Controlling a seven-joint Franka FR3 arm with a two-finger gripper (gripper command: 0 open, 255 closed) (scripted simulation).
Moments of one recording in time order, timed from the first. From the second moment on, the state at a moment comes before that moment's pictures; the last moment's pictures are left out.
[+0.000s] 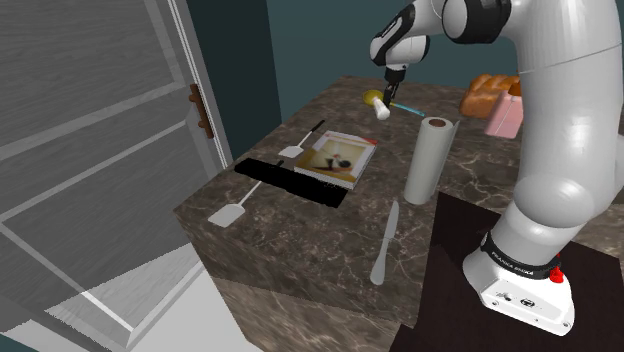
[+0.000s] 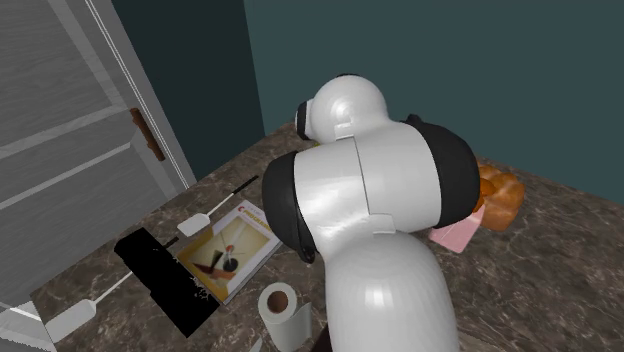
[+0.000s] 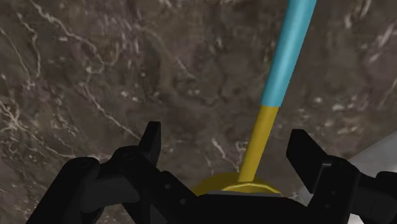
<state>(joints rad) -0.29 0.51 -0.49 -1.72 0.27 2.34 -1.06</state>
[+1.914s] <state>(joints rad) -0.27 0.45 -0.51 -1.67 0.23 2.23 -1.03</state>
